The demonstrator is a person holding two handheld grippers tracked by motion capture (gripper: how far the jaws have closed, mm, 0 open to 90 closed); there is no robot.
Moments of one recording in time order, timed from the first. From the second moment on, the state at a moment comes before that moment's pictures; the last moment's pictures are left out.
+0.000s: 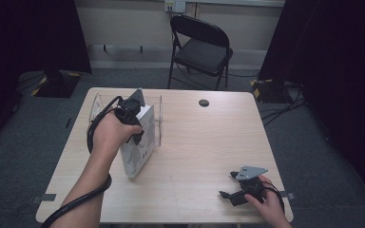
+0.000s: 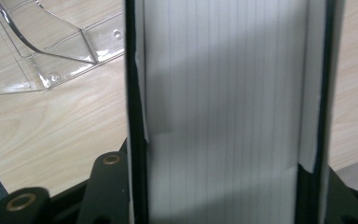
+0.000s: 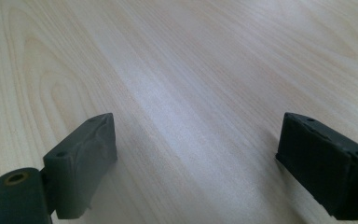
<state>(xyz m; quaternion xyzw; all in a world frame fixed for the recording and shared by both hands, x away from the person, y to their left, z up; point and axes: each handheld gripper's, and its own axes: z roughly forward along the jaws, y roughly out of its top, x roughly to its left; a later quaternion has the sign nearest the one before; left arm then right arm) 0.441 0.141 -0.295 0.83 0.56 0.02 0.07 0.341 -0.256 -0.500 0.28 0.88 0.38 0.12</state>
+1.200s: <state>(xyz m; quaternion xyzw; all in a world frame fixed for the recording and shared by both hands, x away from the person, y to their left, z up) 0.460 0.135 -0.298 0.80 0.60 0.04 0.09 0.342 -0.257 -0.500 0.27 0.88 0.38 0.12</state>
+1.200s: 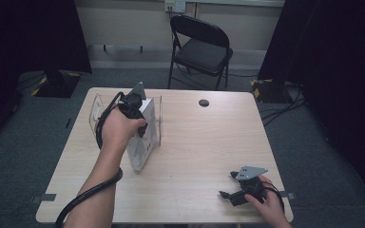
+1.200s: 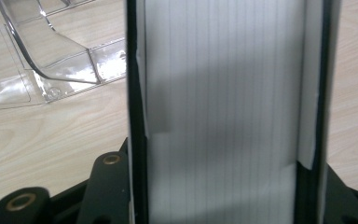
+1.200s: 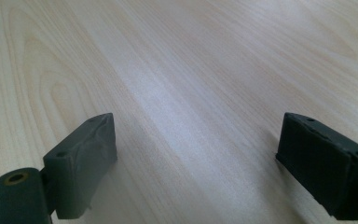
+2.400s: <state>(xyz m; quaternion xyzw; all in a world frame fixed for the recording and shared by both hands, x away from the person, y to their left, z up) 0.490 0.130 -0.305 0.77 0.63 0.04 0.10 0.341 -0.256 -0.500 0.28 0.88 0.38 0.12</state>
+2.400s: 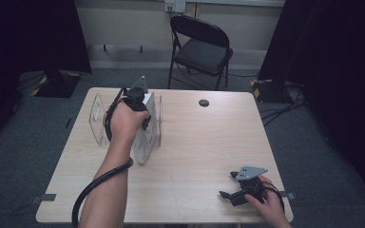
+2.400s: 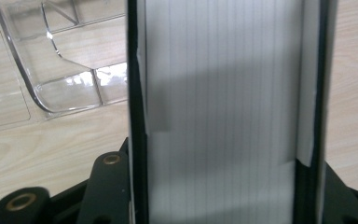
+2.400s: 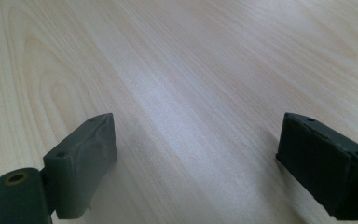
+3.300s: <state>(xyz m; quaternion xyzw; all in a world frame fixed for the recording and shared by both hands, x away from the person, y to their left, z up) 0.506 0.127 -0.309 0.76 0.64 0.05 0.10 0.341 -0.257 -0.500 0.27 0.88 0.38 0.12</state>
